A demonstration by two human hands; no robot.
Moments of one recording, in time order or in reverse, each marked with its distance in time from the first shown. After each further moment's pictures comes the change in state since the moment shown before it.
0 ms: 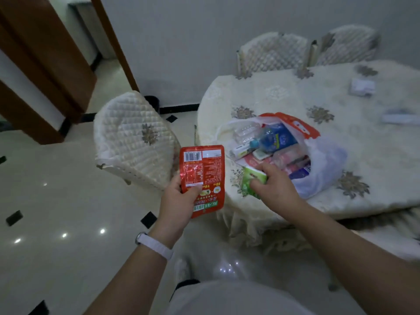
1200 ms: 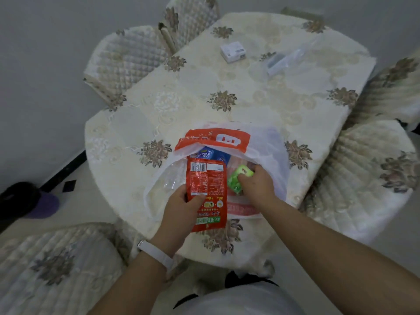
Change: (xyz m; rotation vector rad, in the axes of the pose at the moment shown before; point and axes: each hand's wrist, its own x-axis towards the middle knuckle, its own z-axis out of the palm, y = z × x) left_hand 0.220 0.046 0.167 0.451 -0.776 -0.114; right_hand 0.154 0.089 -0.008 0.344 0.635 0.853
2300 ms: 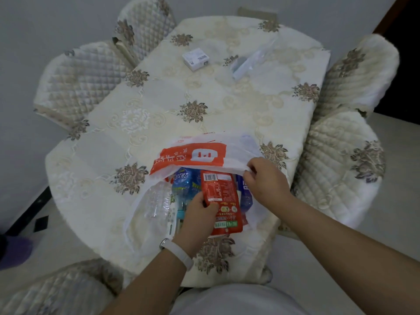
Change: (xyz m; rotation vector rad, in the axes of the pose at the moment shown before) left_hand 0.049 0.006 0.066 0.161 -0.224 -0.045; right_hand 0.019 0.002 -0.068 -0.427 0.165 -0.369
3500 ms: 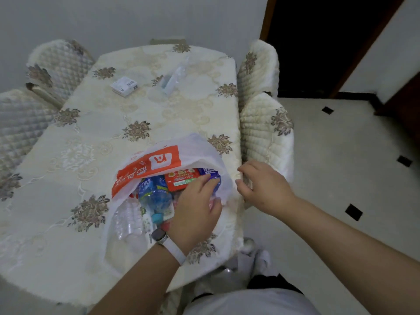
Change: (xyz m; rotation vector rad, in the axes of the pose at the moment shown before) left_hand -0.038 -0.003 0.008 0.862 -0.170 1.060; right_hand -0.141 0.012 -0.039 -0.206 0.227 0.067
